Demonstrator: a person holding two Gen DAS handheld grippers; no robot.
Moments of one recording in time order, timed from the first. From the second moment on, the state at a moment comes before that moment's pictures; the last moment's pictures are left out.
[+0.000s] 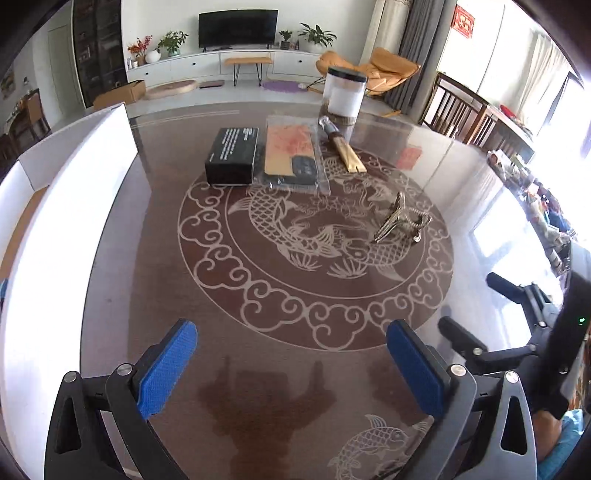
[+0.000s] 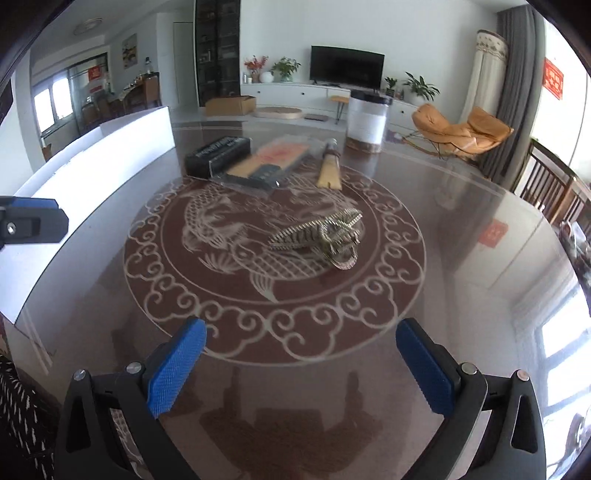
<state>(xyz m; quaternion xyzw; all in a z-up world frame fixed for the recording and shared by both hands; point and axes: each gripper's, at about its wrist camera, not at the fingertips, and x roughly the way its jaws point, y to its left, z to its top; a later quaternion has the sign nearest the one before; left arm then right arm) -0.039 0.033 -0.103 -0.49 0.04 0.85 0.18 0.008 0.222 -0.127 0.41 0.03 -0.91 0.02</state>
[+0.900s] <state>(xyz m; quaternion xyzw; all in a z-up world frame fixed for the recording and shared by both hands) -0.059 0.007 -0.170 -0.47 0.04 0.88 0.07 -0.004 0.234 -0.163 0.46 0.01 -0.89 0.00</state>
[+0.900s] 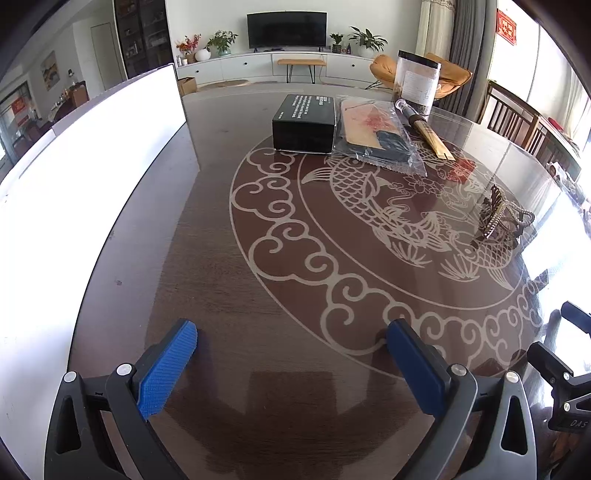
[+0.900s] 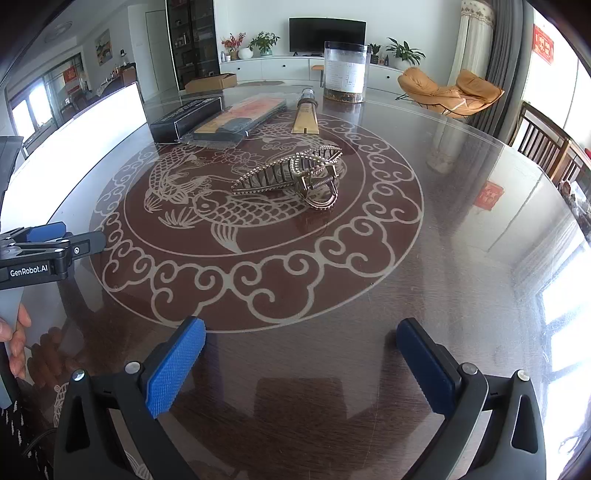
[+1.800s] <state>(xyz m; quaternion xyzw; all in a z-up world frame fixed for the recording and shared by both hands) -0.060 0.008 -0.171 -0.47 0.05 0.88 0.09 -0.187 0.276 -0.096 0.46 -0.03 -0.89 0.02</state>
